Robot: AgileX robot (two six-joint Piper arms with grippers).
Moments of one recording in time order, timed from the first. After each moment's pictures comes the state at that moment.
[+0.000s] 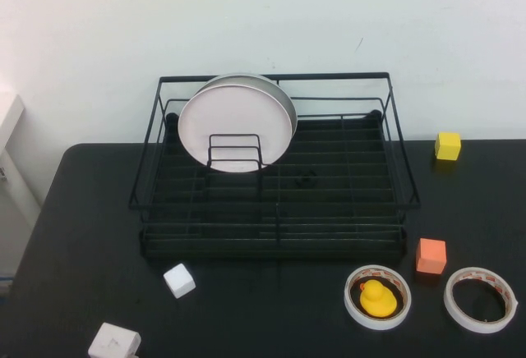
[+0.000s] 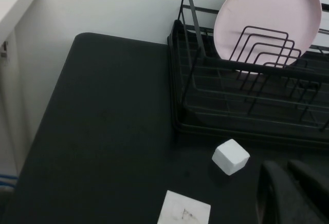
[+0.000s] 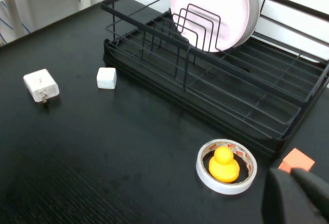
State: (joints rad) right arm 0.03 0.15 -0.35 0.69 0.89 -0.81; left arm -0.14 -0.01 0.02 -0.03 0.35 -0.21
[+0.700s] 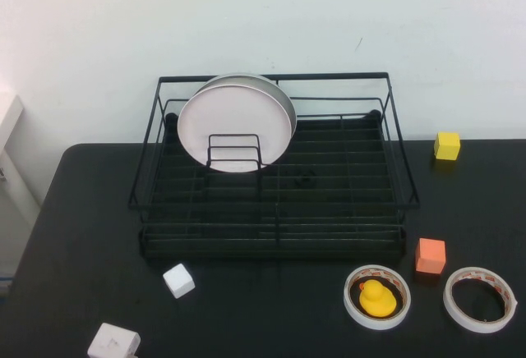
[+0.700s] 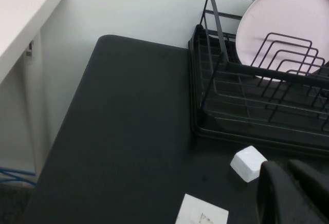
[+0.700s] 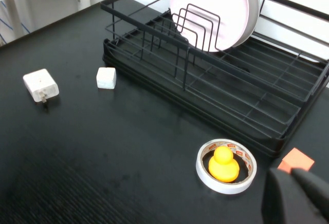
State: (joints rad) right arm 0.03 0.15 -0.35 0.69 0.89 -0.81; left arm -0.07 -0.01 0.02 -0.04 0.35 -0.21
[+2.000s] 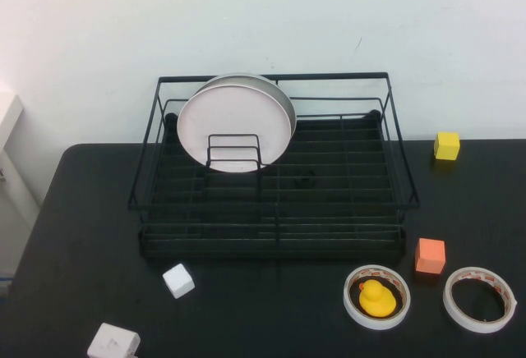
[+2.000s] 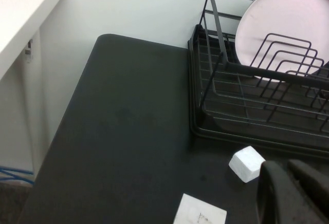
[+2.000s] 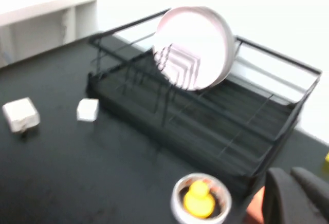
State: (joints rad) right arm 0.03 0.03 -0.35 0.69 0.86 -0.81; left arm -0.07 -0.01 0.02 -0.04 0.35 -0.22
